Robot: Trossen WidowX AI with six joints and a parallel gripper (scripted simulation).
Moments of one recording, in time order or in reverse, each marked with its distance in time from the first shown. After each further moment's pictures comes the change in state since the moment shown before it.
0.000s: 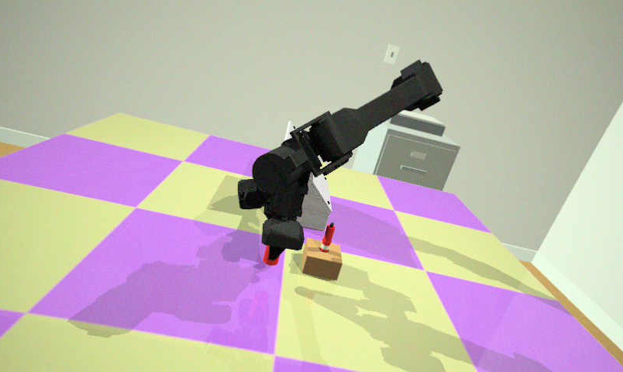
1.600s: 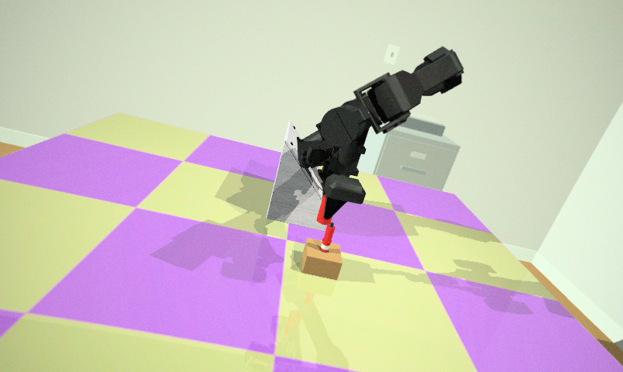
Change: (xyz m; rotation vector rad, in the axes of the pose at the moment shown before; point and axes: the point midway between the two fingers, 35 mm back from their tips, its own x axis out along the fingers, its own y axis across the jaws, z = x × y) arm -0.072 -0.050 -0.085 -0.003 -0.008 -0.002
